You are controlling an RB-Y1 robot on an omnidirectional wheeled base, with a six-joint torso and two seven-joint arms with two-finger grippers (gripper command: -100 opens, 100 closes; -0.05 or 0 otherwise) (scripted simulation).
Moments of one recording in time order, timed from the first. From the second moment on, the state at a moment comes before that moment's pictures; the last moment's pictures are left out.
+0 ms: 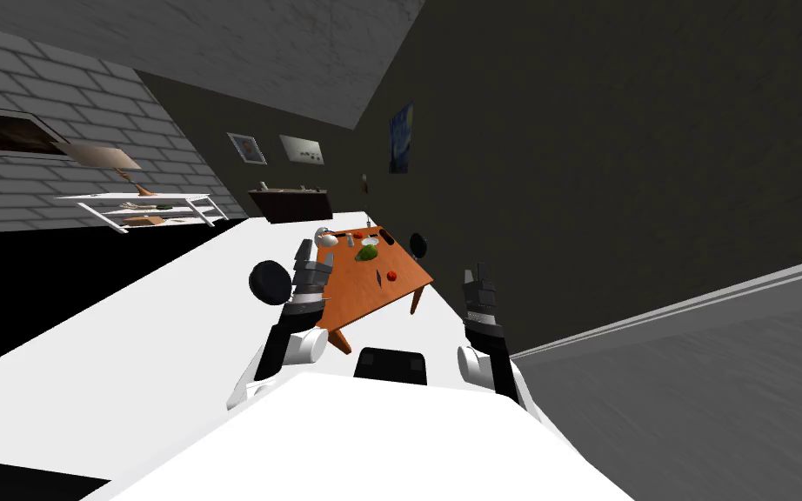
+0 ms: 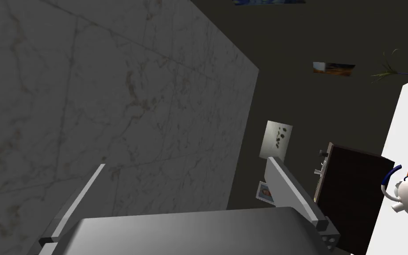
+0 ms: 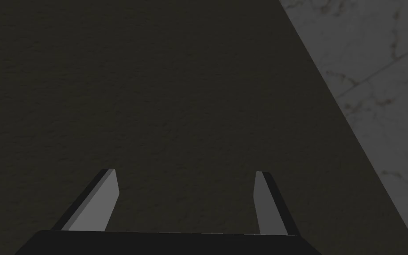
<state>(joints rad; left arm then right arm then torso) 0.49 0.03 -0.01 -2.24 0.07 -0.40 -0.03 0.51 0.00 0.06 -2.21 0.10 -0.38 0.01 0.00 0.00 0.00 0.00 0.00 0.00</state>
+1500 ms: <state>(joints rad) 0.50 0.14 0.09 -2.16 0.20 -0.04 -0.12 0.51 0.00 0.06 -2.21 0.10 -0.38 0.01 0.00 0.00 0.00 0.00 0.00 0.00</state>
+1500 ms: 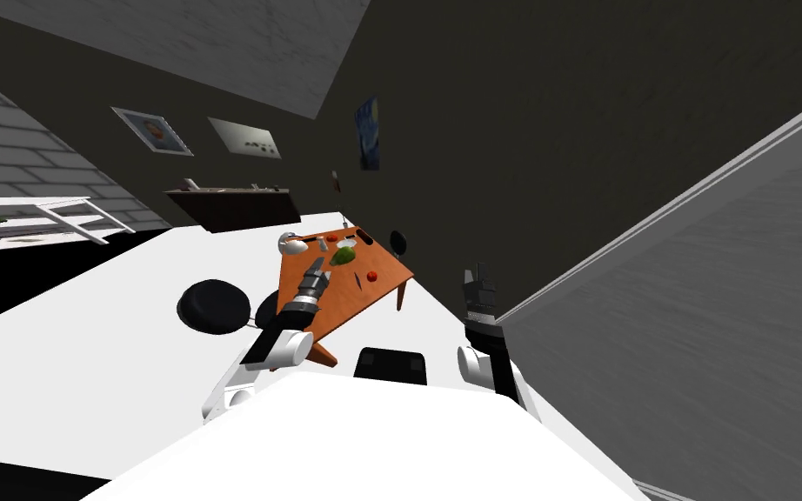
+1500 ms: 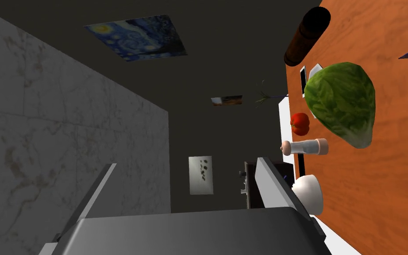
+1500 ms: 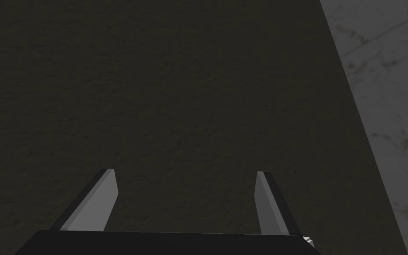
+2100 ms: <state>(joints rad) 0.51 0.16 0.14 -2.14 0.26 0.12 -0.15 0.51 0.00 0.06 -2.21 0.10 -0.38 0.01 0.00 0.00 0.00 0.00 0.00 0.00</state>
